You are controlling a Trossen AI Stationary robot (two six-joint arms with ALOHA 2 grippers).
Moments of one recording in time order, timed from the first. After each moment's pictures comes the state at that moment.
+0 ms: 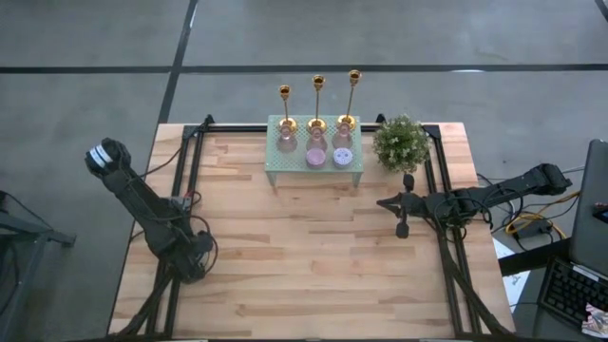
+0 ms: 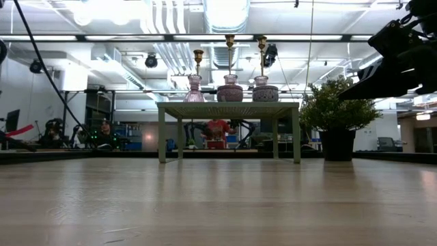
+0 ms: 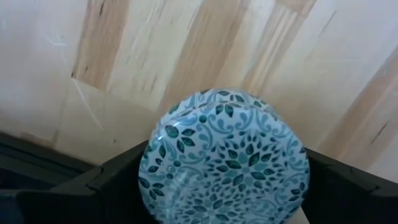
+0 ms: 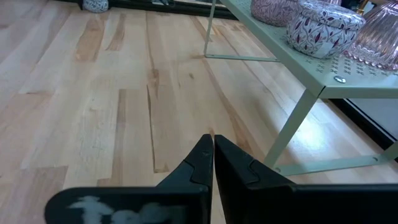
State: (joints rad) left arm -0.95 1.14 0.48 -0.84 0.05 -1.38; right arm 0.24 0.46 0.12 -0.05 0.47 0.05
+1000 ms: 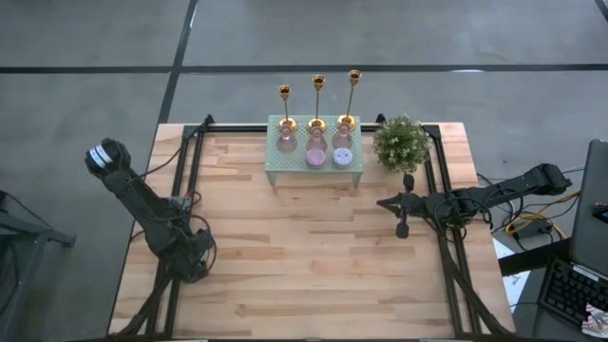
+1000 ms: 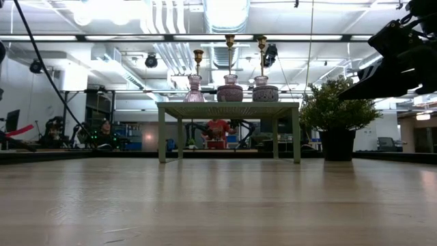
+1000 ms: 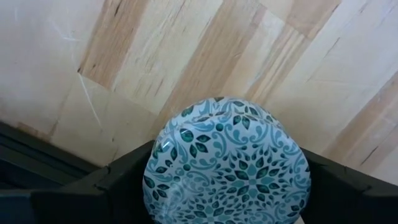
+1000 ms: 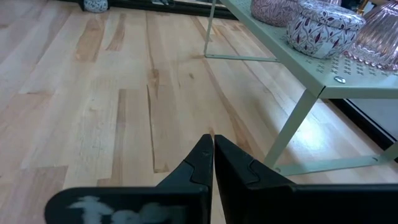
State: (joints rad) left arm -0.94 1.14 0.49 -0.83 0.03 -1.49; right arm 0.24 0.46 0.12 -0.05 0.47 0.05
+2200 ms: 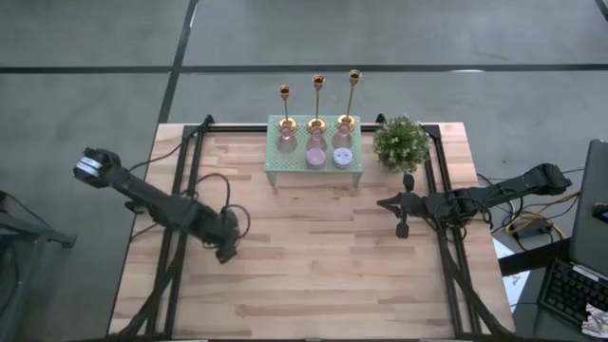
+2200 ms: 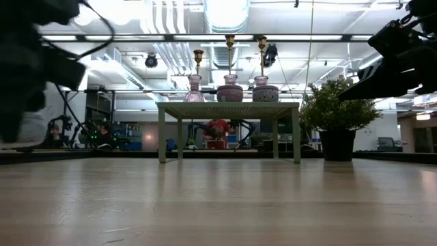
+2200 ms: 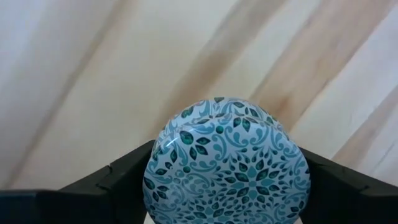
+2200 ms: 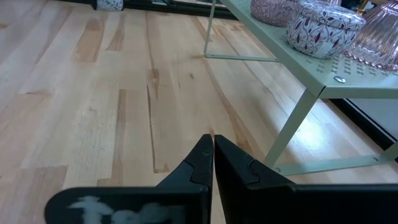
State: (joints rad) left arm -0.43 1.14 0.62 -0.83 -0.03 -1.06; right arm 0.24 0.46 0.12 -0.05 0.47 0.05
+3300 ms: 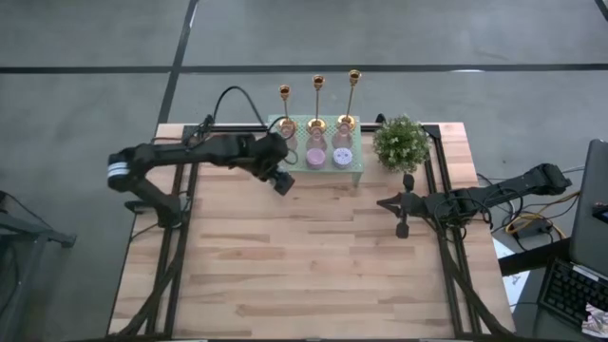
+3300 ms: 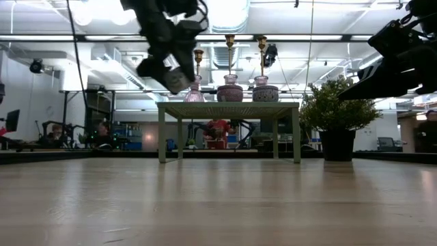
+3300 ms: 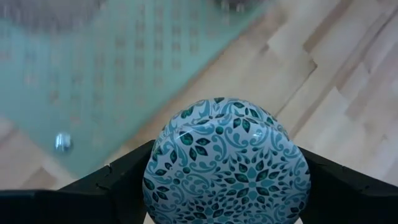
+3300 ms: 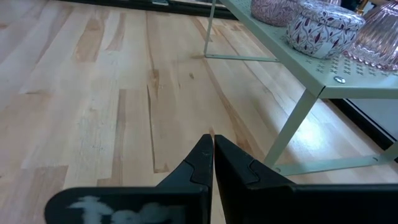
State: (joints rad) left arm 0.25 1.49 1.30 -0.82 0.00 -0.57; right arm 0.24 0.46 0.12 -0.05 0.47 0.05
